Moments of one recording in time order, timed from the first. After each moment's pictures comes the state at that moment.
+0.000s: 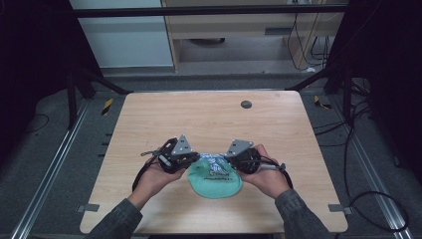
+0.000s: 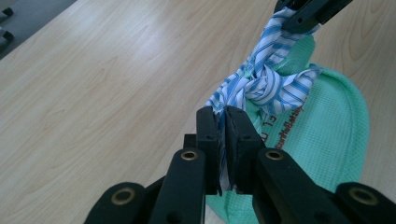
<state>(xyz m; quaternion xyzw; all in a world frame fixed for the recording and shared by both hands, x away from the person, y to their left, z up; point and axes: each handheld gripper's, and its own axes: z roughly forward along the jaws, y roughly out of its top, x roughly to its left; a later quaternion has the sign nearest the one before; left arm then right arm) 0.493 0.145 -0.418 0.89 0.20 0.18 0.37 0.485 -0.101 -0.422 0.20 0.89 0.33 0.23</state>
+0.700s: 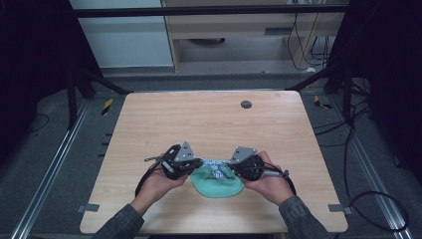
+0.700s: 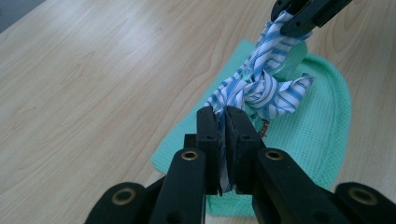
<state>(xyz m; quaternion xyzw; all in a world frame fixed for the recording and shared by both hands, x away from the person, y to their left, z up) 0.484 0.138 -0.432 0.89 0.20 0.16 0.37 0.473 -0.110 -0.437 0.20 0.90 0.32 0.22</state>
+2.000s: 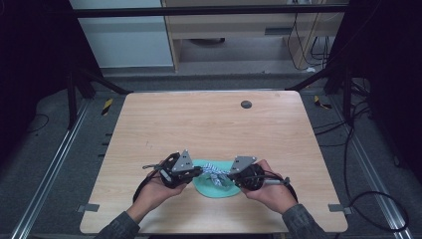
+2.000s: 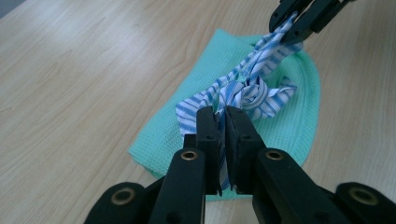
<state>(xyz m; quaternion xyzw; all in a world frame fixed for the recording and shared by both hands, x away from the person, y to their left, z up) 0.463 0.143 -0.440 0.90 0.17 0.16 0.38 0.452 -0.109 -0.446 0.19 0.91 0.32 0.18</state>
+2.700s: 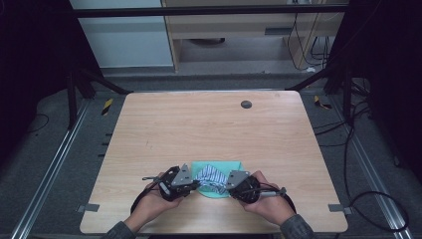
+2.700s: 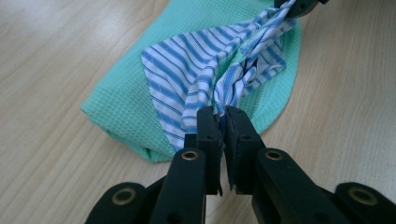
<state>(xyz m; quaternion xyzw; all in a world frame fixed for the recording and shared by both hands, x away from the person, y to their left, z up) 0.444 0.150 -0.473 0.91 0.16 0.13 0.35 0.428 -0.099 -0.467 0.15 0.93 0.29 0.18</state>
